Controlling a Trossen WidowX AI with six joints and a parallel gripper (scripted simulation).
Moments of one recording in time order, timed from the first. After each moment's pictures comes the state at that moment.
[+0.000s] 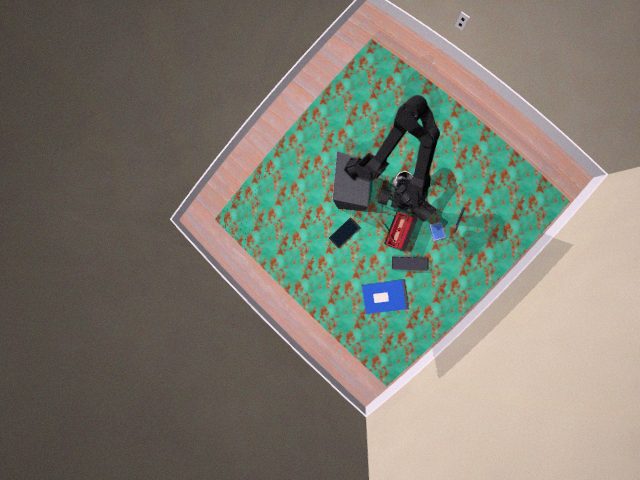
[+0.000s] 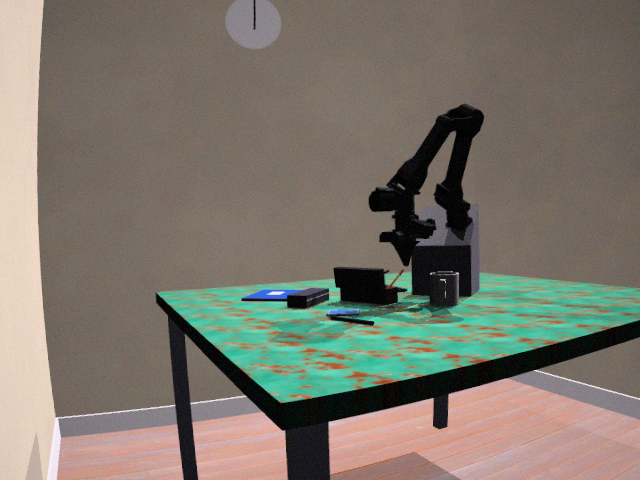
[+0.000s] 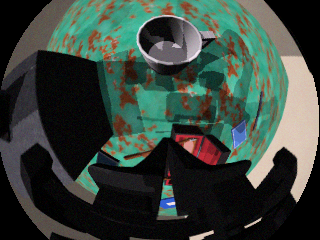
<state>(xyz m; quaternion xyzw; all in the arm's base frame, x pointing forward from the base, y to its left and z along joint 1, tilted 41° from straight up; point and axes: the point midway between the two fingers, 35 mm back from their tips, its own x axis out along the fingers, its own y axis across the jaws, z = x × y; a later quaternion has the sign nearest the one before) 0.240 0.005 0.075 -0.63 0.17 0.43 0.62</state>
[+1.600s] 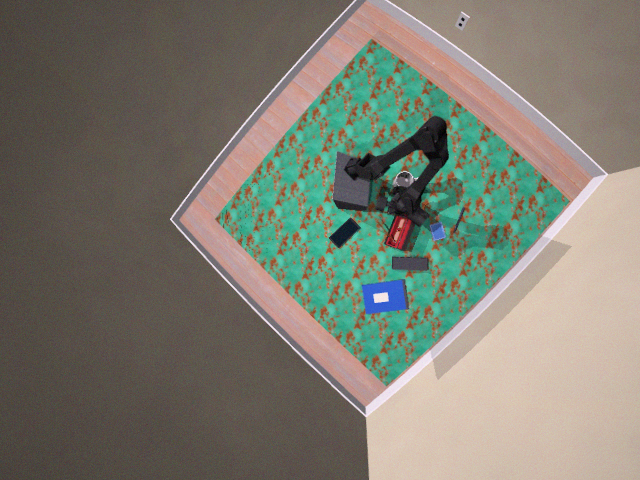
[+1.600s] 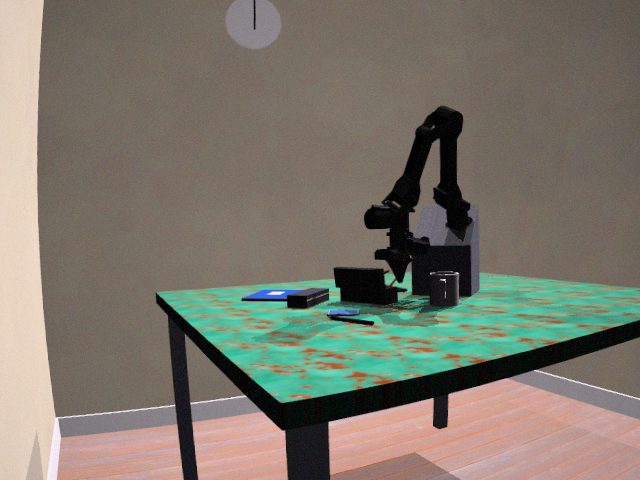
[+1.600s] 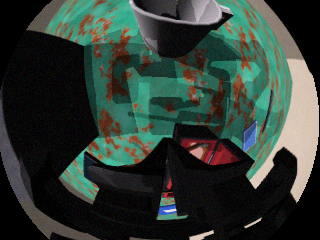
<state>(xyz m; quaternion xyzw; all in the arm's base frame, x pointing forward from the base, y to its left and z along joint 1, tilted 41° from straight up) 0.277 0.002 0.036 -0.64 0.16 0.43 0.61</state>
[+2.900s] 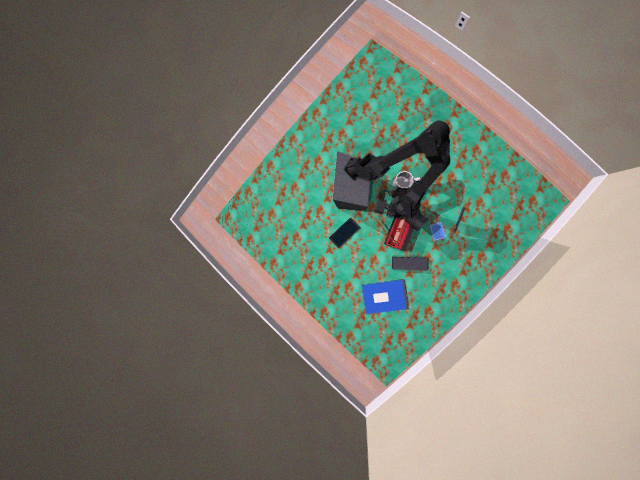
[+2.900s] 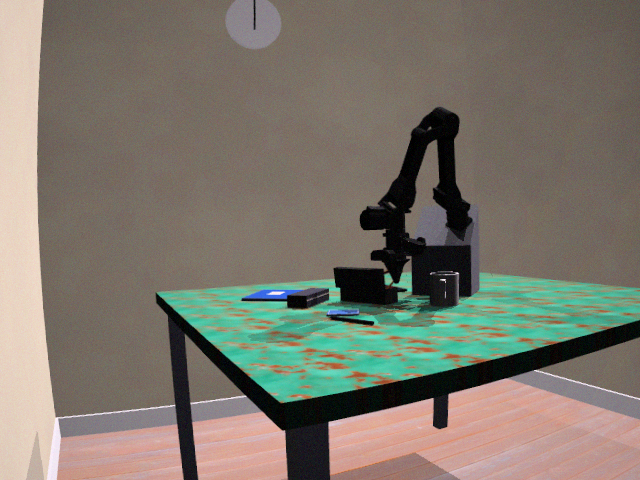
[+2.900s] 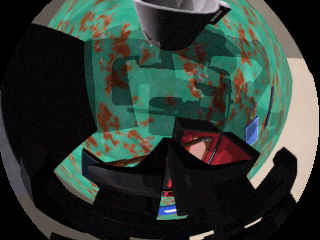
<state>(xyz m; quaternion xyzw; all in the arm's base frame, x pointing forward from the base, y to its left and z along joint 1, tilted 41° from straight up) 0.282 -0.008 0.034 -0.64 0.16 0.43 0.61</state>
